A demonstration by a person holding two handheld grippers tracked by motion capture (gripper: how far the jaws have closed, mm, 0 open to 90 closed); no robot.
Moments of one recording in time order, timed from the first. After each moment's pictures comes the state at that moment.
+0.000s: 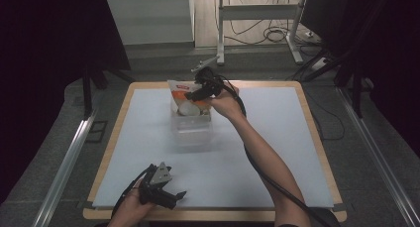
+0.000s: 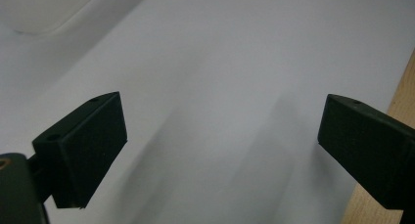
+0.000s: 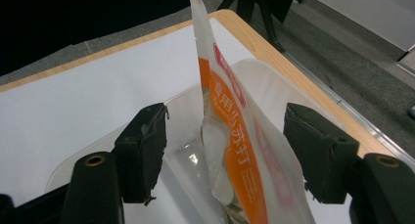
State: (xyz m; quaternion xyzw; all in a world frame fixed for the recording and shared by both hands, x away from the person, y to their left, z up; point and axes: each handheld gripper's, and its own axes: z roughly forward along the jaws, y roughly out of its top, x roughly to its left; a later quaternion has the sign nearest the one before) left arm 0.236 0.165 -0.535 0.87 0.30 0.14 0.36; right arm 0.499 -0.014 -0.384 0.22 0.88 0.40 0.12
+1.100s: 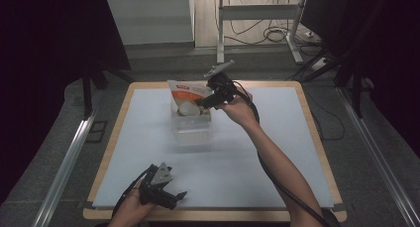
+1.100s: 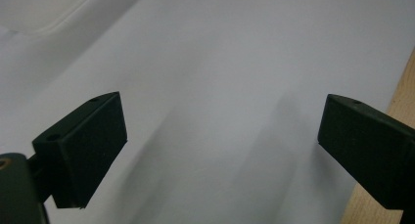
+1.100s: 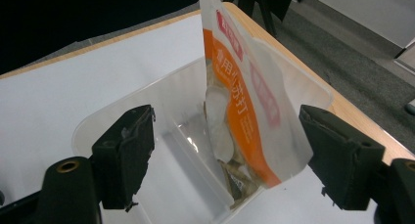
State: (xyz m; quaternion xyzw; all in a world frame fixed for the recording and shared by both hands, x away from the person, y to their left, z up) left arm 0.236 0.164 -0.536 0.87 0.30 0.14 0.36; right arm 0.476 -0.051 -0.381 0.21 0.88 0.41 0.12
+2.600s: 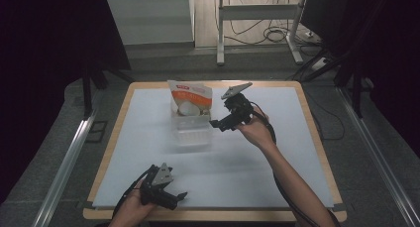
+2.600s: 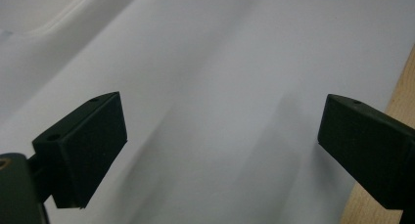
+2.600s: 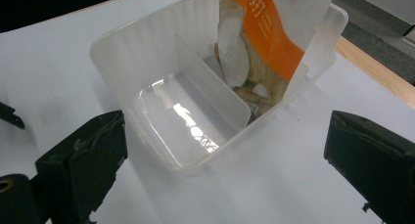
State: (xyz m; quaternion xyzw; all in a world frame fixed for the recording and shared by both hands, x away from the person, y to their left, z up) left arm 0.236 0.162 -0.536 0.88 0.29 0.14 0.36; right arm 0.436 -0.103 -0.416 0.22 0.88 0.40 0.11
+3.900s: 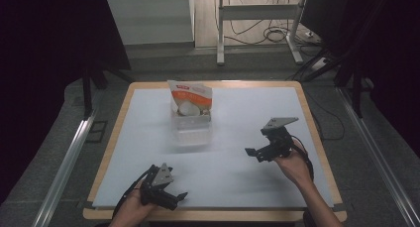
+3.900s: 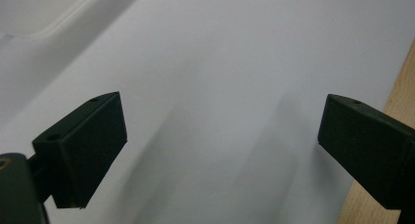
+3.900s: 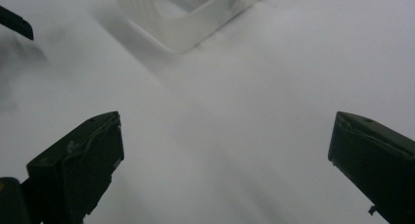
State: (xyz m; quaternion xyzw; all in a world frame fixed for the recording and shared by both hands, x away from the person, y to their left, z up) left arm 0.234 0.161 -0.535 0.88 0.29 0.15 0.36; right arm 0.366 -0.219 -0.463 0.29 0.86 0.40 0.11
